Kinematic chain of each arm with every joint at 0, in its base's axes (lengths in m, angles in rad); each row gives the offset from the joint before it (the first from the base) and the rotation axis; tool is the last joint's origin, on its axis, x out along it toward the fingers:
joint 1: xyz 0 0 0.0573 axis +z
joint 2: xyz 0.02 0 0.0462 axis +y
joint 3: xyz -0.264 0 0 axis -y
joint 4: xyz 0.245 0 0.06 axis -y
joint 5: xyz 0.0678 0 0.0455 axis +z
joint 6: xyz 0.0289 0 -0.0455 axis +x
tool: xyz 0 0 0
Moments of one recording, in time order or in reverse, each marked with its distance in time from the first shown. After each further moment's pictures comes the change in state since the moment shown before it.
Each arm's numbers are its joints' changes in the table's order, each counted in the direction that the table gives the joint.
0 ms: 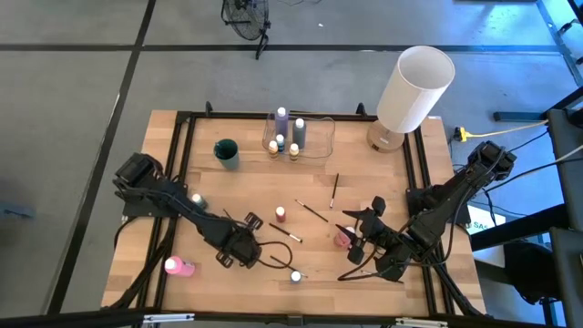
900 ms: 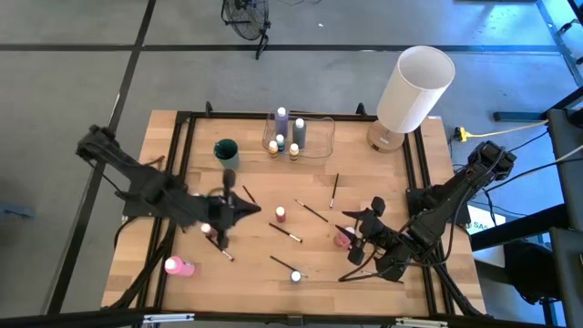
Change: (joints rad) left arm -0.014 -0.614 0.054 0.389 0.383 0.200; right arm 0.000 0.000 0.000 0.004 0.020 -0.020
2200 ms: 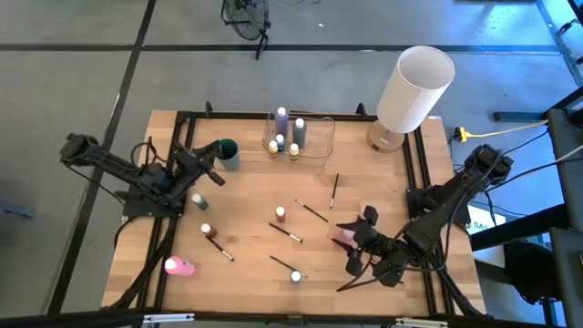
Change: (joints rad) left arm 0.229 -0.484 -0.886 1.189 0.560 0.067; right arm 0.013 0.064 0.000 0.124 0.131 0.001
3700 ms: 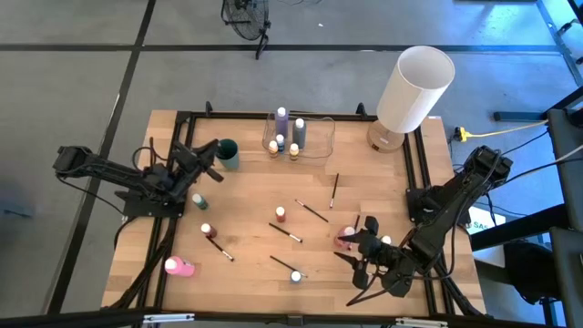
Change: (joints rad) left arm 0.174 -0.057 -0.205 0.118 -0.175 -0.173; right arm 0.072 0.014 0.000 0.057 0.010 0.022
